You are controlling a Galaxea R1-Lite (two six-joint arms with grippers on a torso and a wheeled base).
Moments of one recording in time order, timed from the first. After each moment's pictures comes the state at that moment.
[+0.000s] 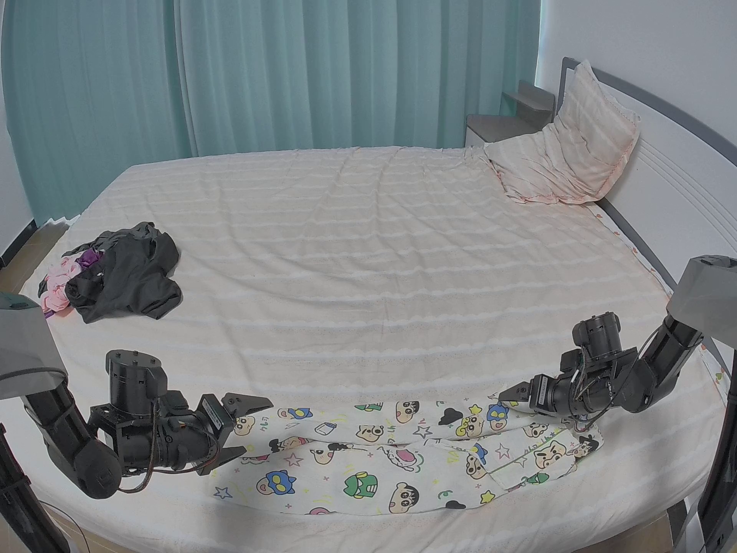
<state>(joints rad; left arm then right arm) -0.25 1.93 -0.23 -1.06 -0.37 -1.10 0.20 2.18 -0.70 -0.59 0.24 0.49</state>
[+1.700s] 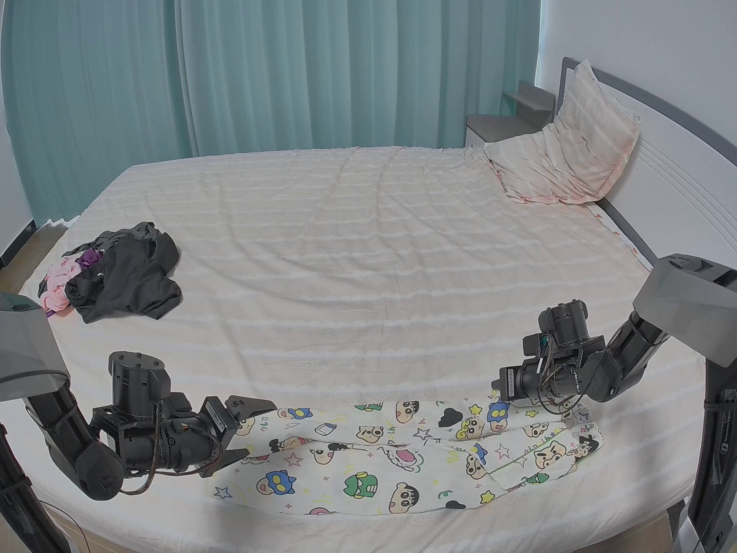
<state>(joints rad) -0.27 1.93 -0.23 -1.06 -0.38 -1.10 0.27 2.30 -0.91 -0.58 0.19 0.19</state>
